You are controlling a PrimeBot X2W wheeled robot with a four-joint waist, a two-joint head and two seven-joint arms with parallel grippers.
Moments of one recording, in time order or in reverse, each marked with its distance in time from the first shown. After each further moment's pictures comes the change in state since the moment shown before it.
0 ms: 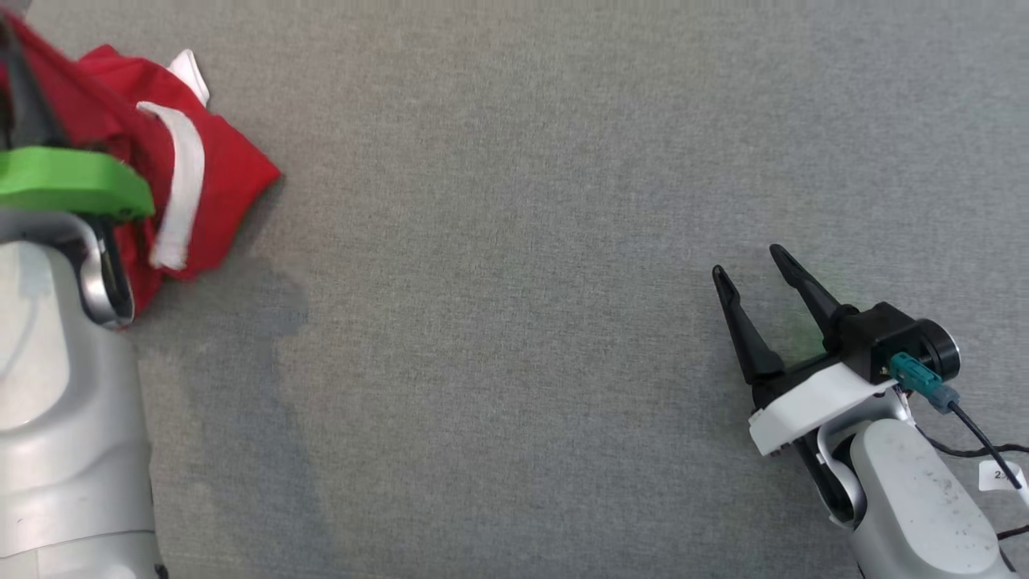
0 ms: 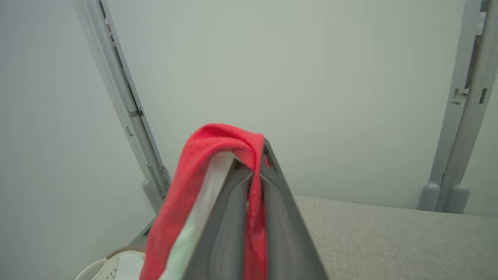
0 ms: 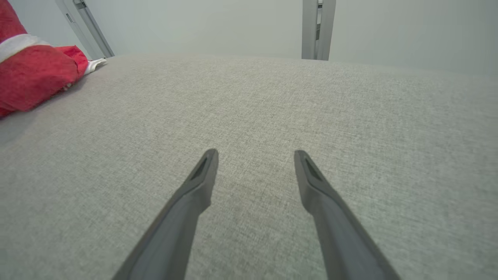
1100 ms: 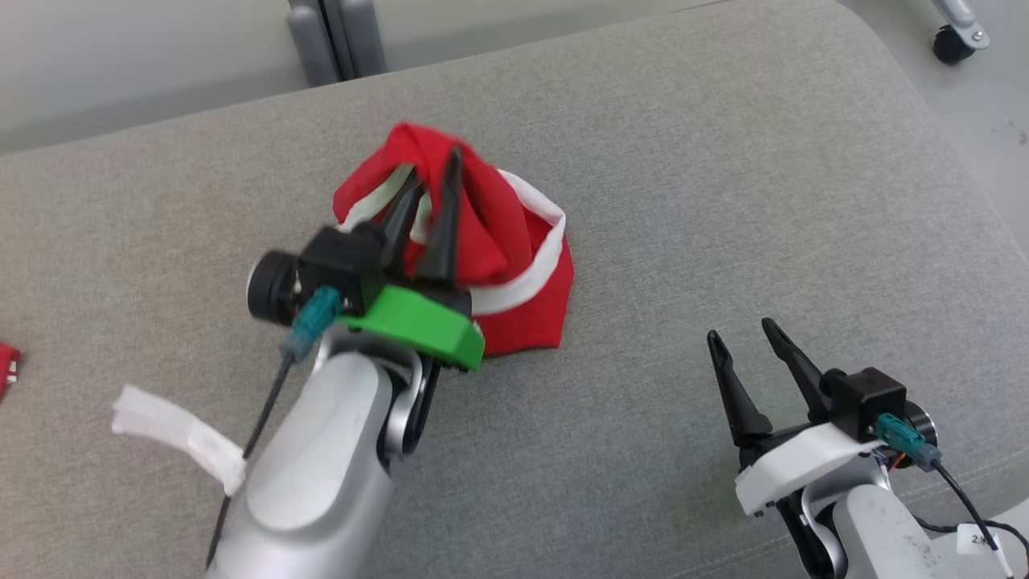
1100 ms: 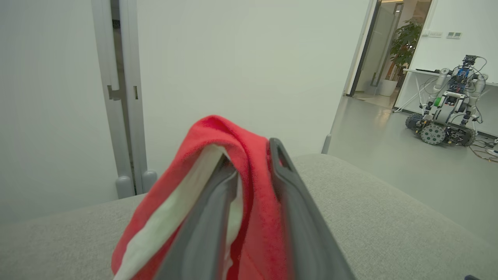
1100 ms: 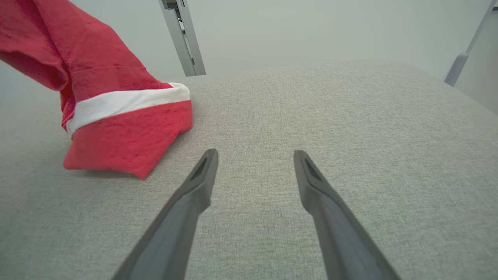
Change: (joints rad) left arm 0.202 -0.114 -0.649 -0.194 -0.316 0.045 0.000; right arm 0.121 0.100 -0.065 0.031 0.007 0.000 0.000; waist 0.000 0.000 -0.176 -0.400
